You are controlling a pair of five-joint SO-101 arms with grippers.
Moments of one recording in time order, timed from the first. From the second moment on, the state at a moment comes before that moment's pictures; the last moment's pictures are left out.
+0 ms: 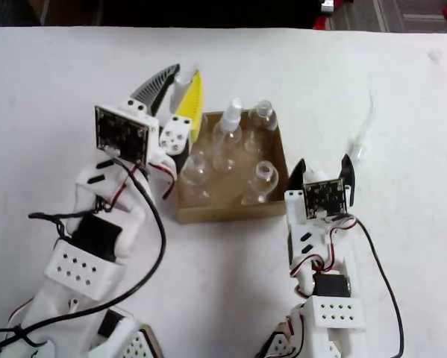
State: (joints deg) left arm 17.1 -50.9 47.6 10.2 -1.4; right arm -1.9 -74.0 95.1 -0.6 14.9
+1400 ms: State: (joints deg) left arm 19.3 -50.9 82.5 -23.4 5.1; right arm -1.9 -74.0 95.1 -0.6 14.9
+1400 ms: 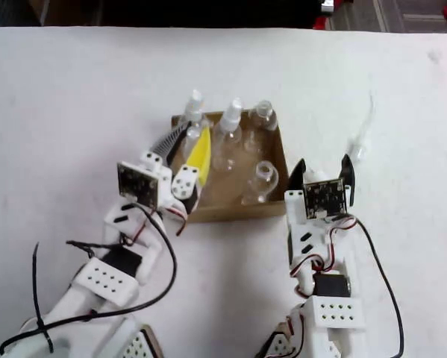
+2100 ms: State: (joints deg) left arm 19.5 -50.9 89.9 -31.6 5.1; right arm -1.9 -74.0 95.1 -0.6 14.9
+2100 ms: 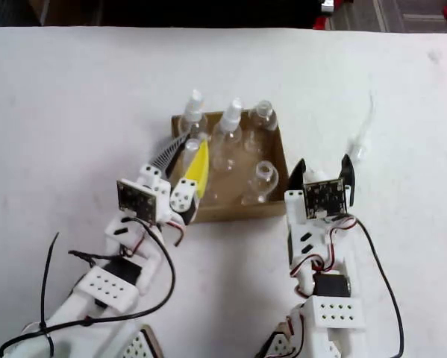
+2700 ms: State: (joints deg) left arm 22.2 -50.9 91.5 -31.6 5.1; right arm -1.9 -74.0 95.1 -0.6 14.9
